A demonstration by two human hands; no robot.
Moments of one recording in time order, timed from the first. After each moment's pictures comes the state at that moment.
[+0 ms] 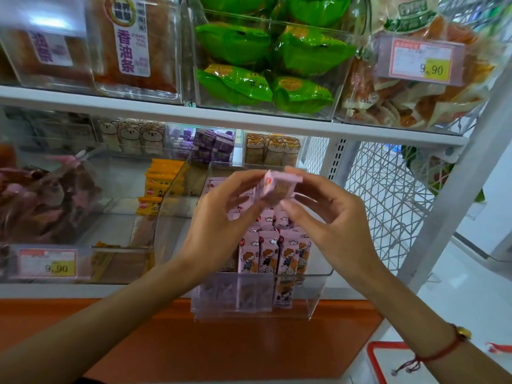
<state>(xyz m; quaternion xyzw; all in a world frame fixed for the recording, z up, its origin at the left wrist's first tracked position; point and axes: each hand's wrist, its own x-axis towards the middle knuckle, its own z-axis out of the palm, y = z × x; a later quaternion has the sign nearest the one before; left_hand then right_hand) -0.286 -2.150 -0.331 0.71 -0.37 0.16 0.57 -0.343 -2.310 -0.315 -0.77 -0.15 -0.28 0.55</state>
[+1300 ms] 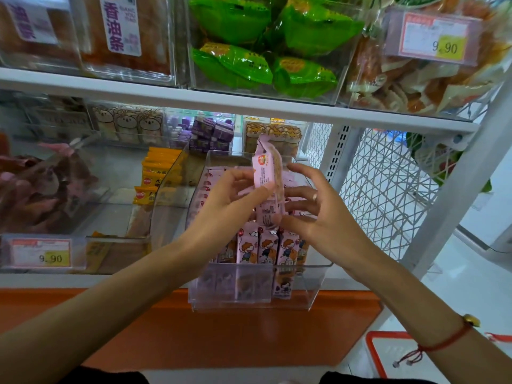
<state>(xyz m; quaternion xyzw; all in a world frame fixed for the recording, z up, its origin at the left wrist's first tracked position) -0.288 -2.156 -0.329 0.68 -0.23 -0.06 0.70 -0.333 -2.312 -0.321 -0.82 -0.08 -0.14 0.55</state>
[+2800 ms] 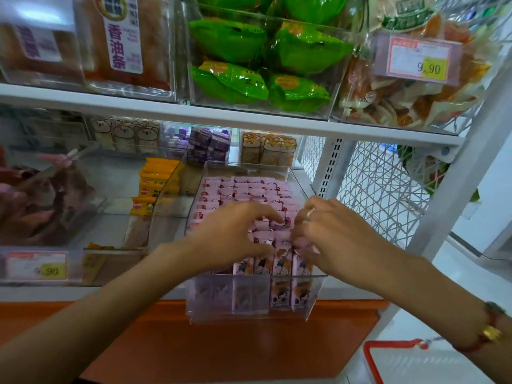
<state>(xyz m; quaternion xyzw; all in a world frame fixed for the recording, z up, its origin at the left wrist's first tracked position) -0.263 -2.162 -0.333 0.86 -0.44 0.06 0.24 -0.342 -2.340 -0.312 -0.96 -0.20 -0.15 -0.12</state>
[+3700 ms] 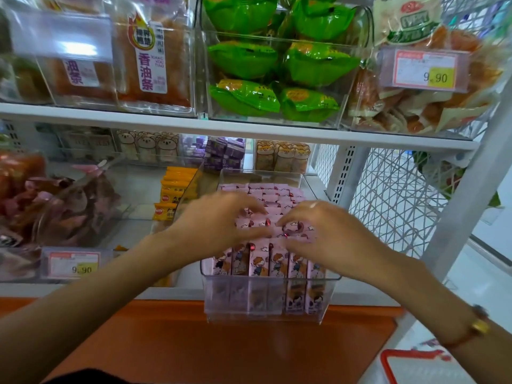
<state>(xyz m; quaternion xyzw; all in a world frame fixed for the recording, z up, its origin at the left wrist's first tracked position) -0.262 -2.126 -0.313 0.90 -0.37 0.11 0.18 -0.329 -2.325 -0.312 -0.97 -0.14 -0.16 0.10</state>
